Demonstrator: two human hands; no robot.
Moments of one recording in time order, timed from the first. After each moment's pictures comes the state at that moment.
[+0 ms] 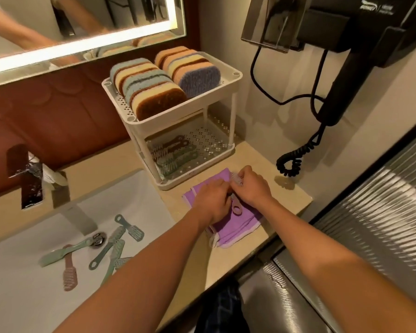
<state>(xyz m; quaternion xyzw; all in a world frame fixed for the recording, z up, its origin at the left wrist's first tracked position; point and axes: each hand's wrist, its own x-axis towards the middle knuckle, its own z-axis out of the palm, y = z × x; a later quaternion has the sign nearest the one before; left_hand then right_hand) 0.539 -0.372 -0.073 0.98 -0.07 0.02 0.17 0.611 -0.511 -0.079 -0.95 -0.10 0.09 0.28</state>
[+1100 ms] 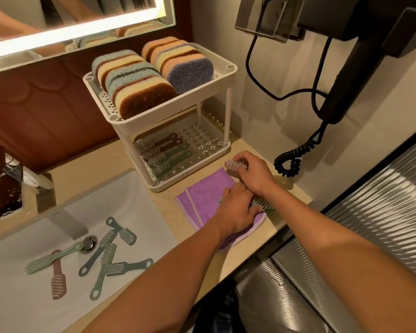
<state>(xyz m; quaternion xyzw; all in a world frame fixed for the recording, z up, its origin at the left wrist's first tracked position) 0.553 -0.437 -0.094 0.94 -0.12 0.00 0.32 0.652 -0.525 -0.072 -0.90 -0.13 0.06 0.40</state>
